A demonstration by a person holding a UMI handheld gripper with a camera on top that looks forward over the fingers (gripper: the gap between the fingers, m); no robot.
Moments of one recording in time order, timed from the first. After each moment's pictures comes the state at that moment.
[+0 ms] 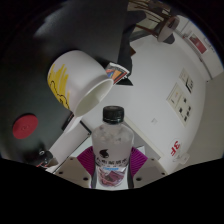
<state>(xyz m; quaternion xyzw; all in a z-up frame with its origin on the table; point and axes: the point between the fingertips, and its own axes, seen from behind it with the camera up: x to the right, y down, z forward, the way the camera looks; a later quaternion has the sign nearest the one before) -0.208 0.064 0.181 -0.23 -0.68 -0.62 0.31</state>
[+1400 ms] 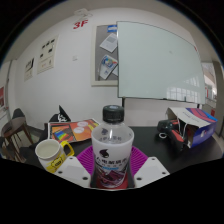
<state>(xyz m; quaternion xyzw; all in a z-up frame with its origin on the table) -0.101 0.039 0.072 -0.81 -0.04 0.02 0.58</state>
